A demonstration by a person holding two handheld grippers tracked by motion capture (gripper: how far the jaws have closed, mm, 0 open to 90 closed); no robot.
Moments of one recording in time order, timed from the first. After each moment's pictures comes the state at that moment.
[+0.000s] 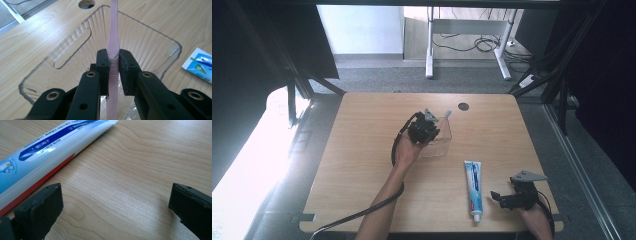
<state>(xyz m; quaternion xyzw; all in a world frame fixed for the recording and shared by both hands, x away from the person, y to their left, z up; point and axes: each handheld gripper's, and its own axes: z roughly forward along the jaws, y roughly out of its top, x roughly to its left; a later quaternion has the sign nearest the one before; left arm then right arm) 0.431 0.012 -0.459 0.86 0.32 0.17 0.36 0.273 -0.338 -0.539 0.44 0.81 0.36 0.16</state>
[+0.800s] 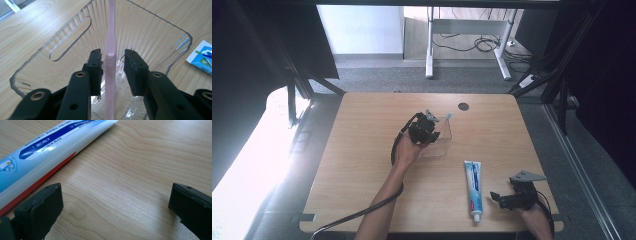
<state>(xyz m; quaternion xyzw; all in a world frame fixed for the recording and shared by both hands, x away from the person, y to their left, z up) 0.435 0.011 -0.461 0.87 0.33 0.15 0.34 0.273 -0.337 -0.540 0.44 0.81 0.36 0.15</state>
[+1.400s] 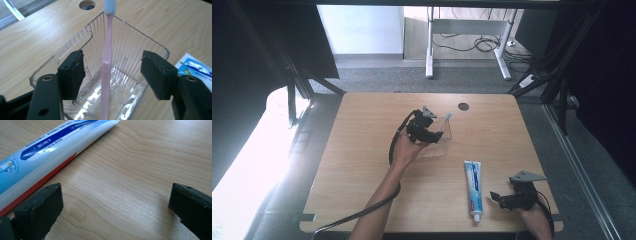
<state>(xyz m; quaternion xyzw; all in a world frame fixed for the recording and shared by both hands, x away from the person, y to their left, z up) 0.426 0.018 -0.441 0.85 0.34 0.15 0.38 0.273 -0.337 -0.539 0.44 0.81 0.36 0.15</state>
